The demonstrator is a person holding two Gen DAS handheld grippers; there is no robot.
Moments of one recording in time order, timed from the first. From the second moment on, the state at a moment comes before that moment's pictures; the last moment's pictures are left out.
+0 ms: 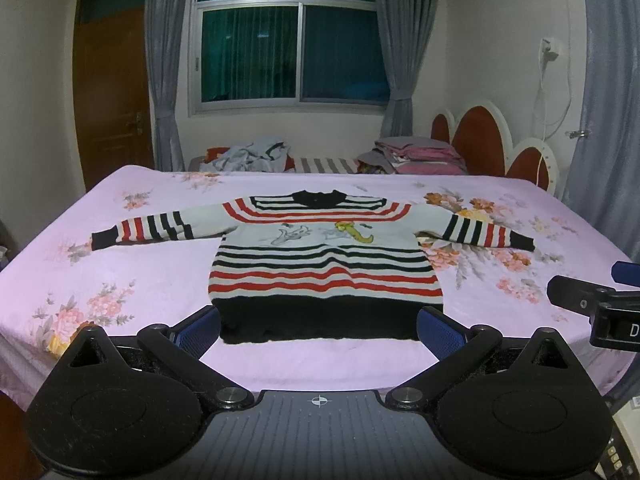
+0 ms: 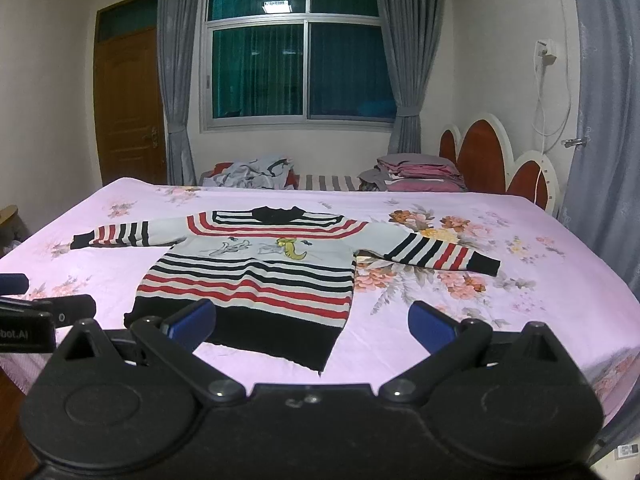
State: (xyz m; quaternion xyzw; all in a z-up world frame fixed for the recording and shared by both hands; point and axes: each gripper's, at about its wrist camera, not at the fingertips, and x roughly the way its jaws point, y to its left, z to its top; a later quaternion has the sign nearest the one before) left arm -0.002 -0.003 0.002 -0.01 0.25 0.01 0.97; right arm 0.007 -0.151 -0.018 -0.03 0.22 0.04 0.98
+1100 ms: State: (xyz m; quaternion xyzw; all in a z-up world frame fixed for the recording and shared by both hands) left arm -0.008 -0.001 0.008 -0.01 0.25 0.02 0.97; right arm 0.007 -0.148 -0.019 -0.03 0.21 0.04 0.98
